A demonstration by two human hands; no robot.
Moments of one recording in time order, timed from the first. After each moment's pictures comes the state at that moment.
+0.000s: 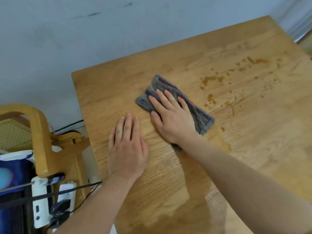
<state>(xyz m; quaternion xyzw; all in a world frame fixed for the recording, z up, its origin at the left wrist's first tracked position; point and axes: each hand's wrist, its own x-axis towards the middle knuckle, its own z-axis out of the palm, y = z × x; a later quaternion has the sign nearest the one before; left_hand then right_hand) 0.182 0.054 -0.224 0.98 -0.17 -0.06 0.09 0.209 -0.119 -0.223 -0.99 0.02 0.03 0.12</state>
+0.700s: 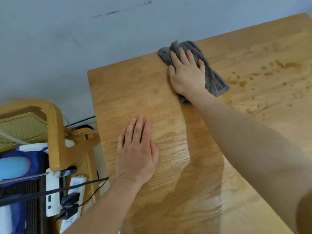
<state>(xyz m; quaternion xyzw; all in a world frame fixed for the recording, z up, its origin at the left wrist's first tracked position) 0.186 0.051 -0.224 0.98 -0.16 -0.06 0.09 0.347 -0.159 -0.226 -0.99 0.12 0.03 0.12</state>
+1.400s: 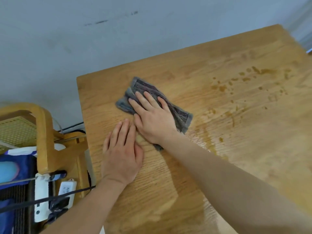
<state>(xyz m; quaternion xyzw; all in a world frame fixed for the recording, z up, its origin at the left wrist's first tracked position) 0.181 0.052 -0.224 0.98 -0.16 -0.03 0.11 0.238 -0.094 -0.225 -0.99 -0.07 0.05 0.13</state>
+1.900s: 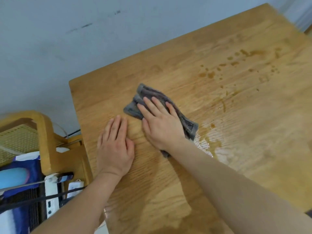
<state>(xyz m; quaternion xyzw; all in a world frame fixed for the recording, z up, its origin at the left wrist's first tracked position) 0.180 0.052 -0.225 0.98 -0.15 -0.02 0.09 0.186 -0.120 -0.231 -0.99 0.00 0.02 0.16</state>
